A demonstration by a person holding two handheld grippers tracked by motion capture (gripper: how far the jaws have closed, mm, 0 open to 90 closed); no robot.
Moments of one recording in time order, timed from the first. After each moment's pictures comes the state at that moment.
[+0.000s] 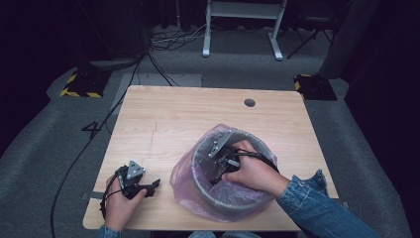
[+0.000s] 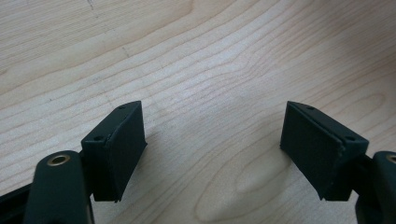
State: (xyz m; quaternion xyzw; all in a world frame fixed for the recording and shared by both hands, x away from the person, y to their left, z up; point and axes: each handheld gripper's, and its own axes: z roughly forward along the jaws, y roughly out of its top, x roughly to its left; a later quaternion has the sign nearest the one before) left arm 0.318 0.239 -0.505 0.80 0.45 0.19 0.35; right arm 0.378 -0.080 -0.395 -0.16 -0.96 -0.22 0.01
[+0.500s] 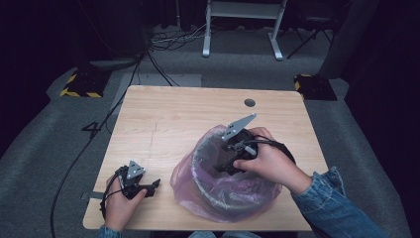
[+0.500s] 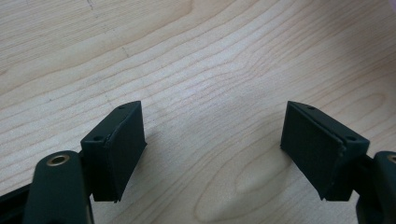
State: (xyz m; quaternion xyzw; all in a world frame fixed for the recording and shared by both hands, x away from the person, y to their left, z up) left arm 0.318 0.239 -0.505 0.80 0.45 0.19 0.35; right arm 0.369 -0.108 -0.316 -0.17 -0.93 -0.32 -0.03
